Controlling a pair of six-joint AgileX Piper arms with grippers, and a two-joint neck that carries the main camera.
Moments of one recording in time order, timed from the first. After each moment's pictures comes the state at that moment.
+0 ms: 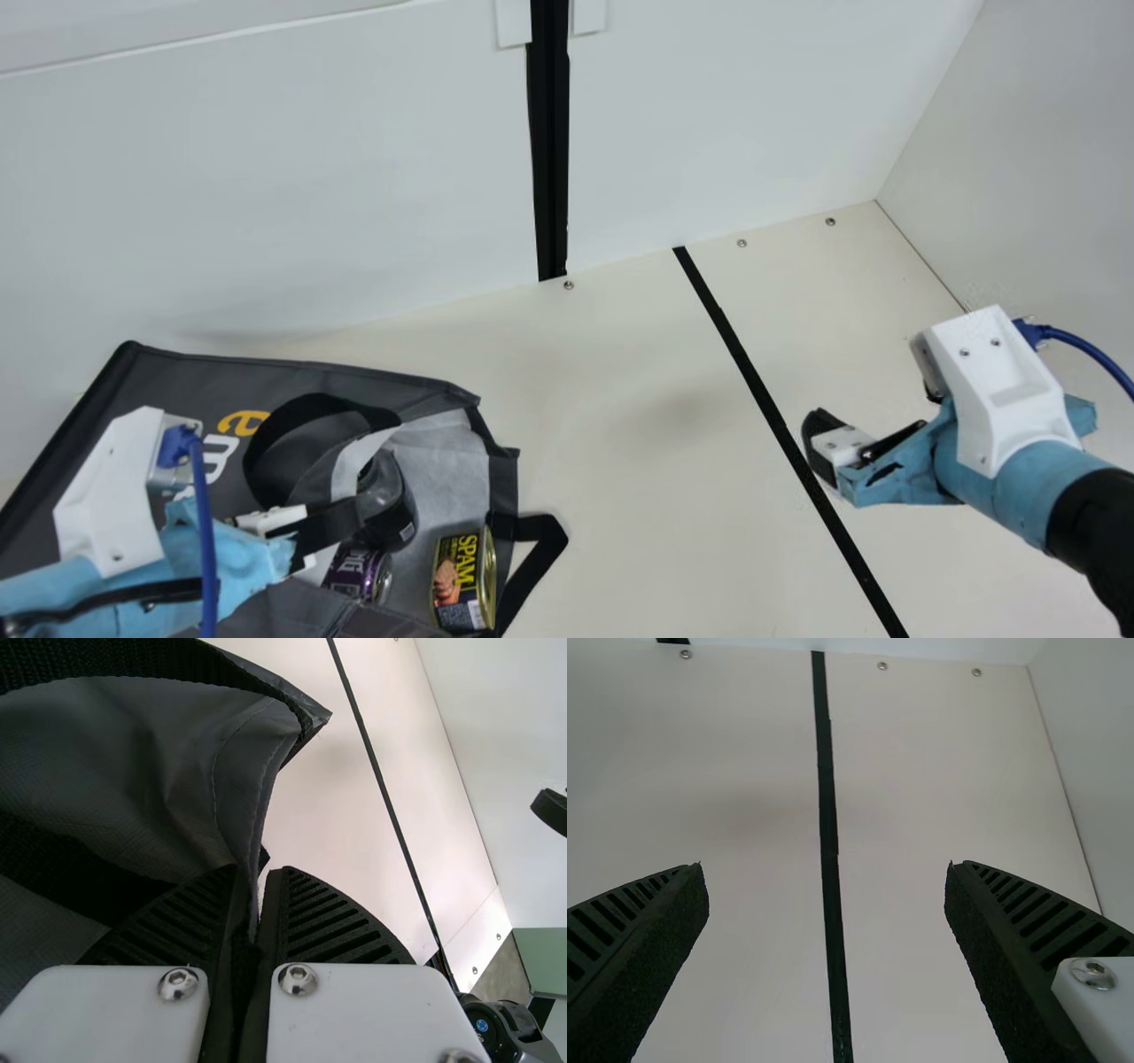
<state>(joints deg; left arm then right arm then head) -18.1 78.0 -66.7 -46.2 53.8 14.6 -31.2 52.4 -56.5 15.9 53.8 -33.7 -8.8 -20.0</state>
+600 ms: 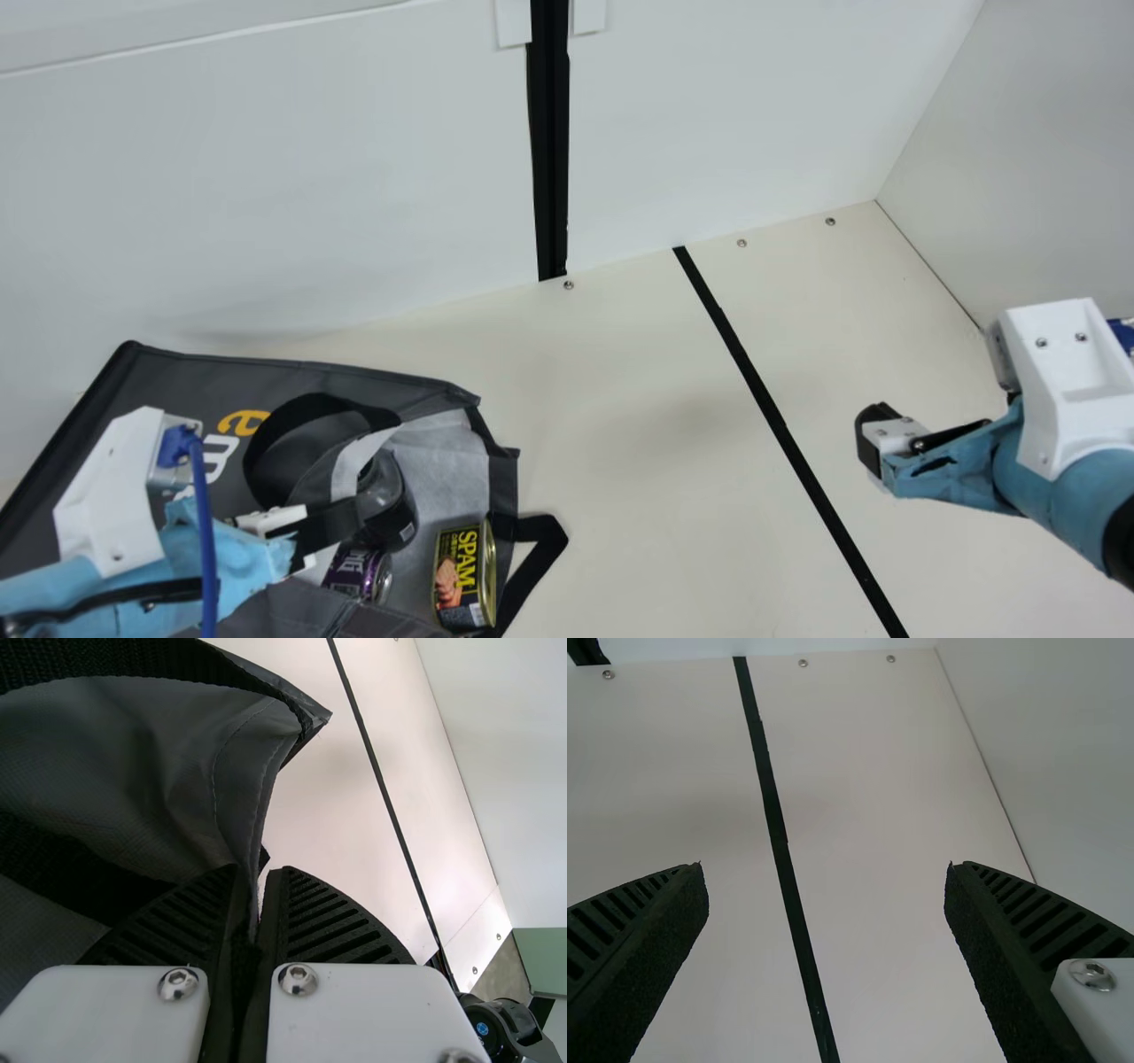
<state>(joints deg) -18.1 78.0 -66.7 -46.2 53.8 14.6 -26.4 50.1 -64.5 0.6 61.0 -14.5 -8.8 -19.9</state>
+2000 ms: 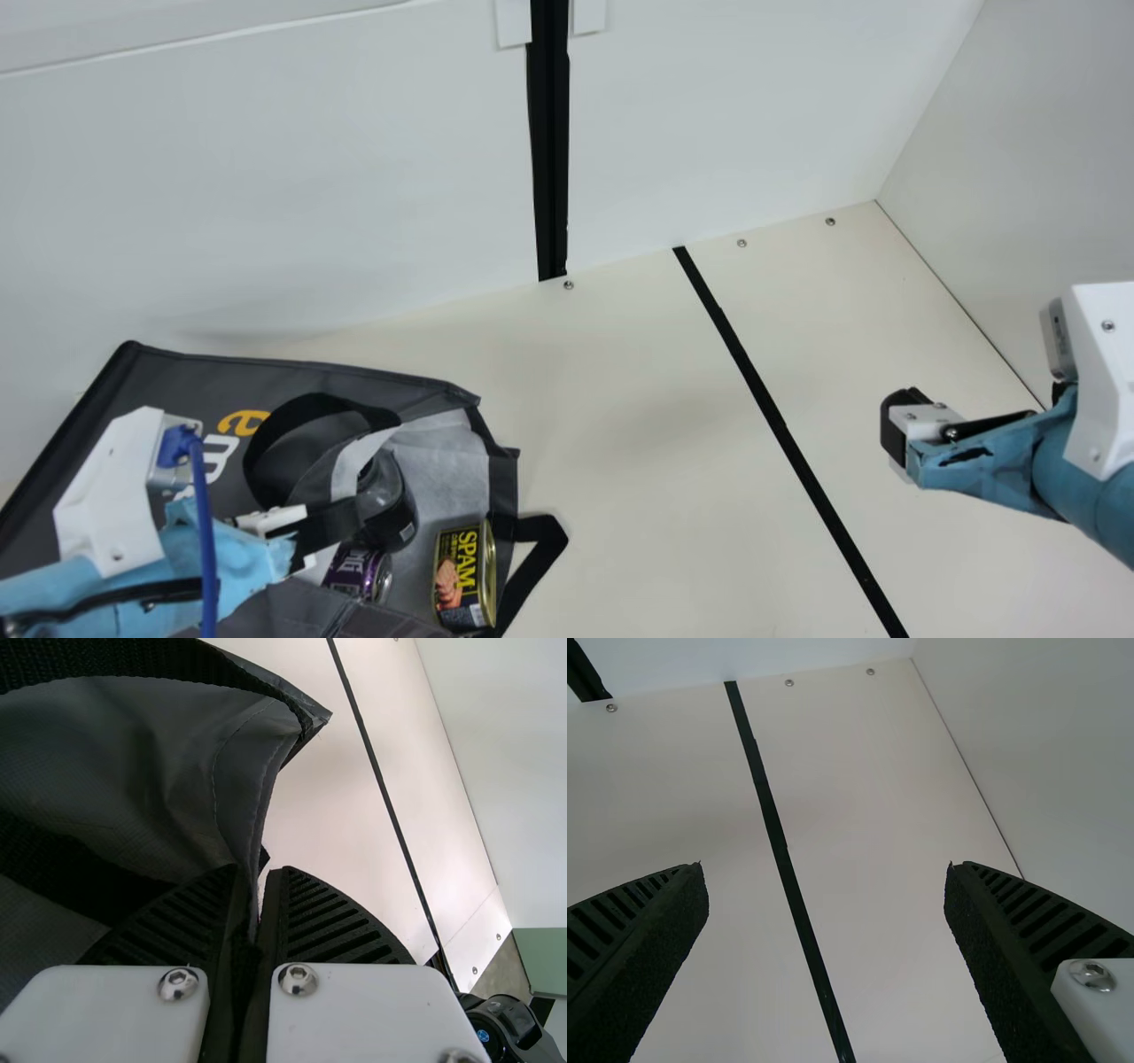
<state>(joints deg) -18.1 78.0 -66.7 -46.2 53.8 14.6 -18.3 50.2 -72.1 -7.5 68.1 -2.1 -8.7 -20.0</state>
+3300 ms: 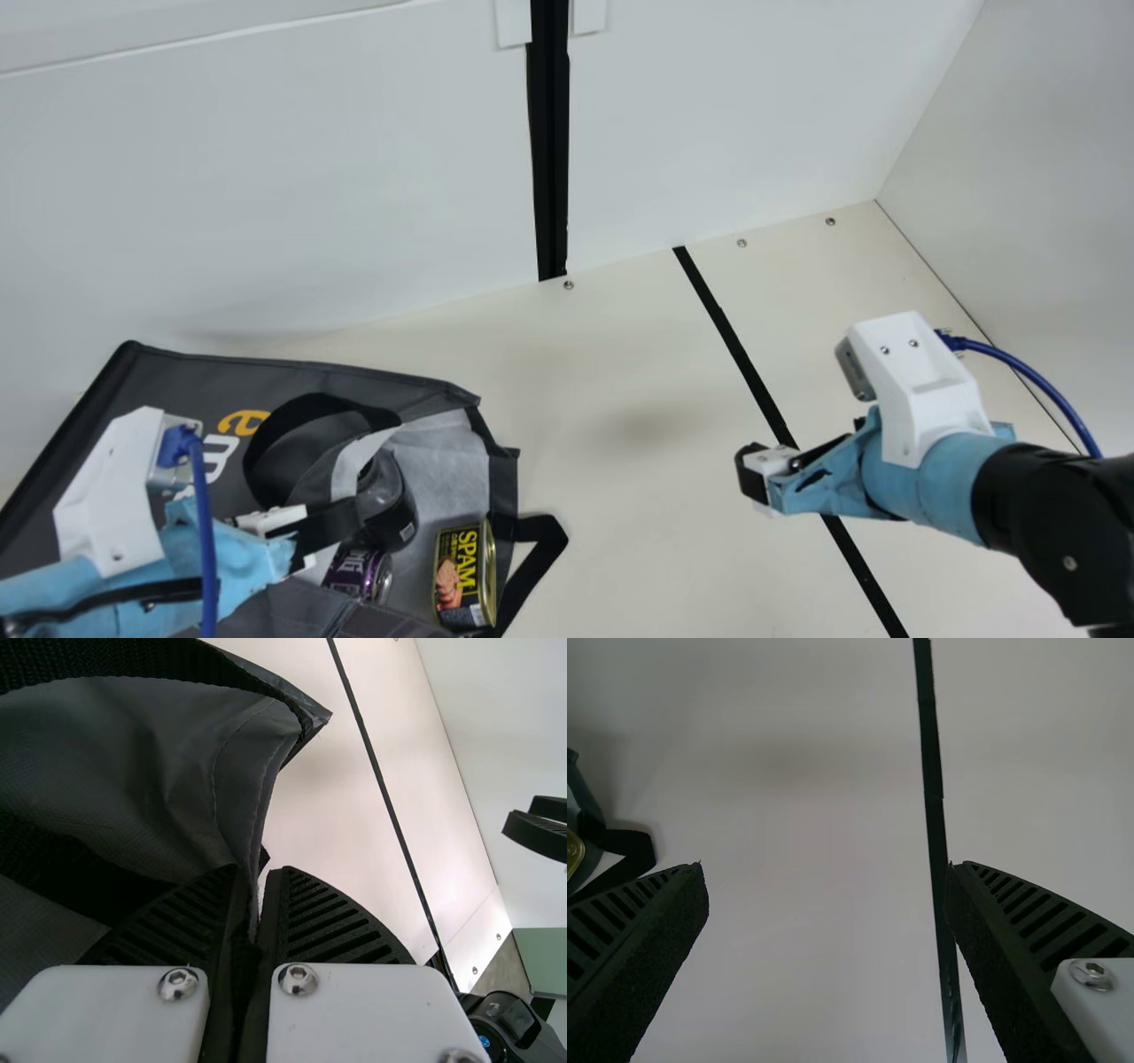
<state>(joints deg) -18.1 78.0 -66.7 -46.2 53.8 14.6 -9.8 56.9 -60.0 6.1 62.0 -8.2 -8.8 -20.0</state>
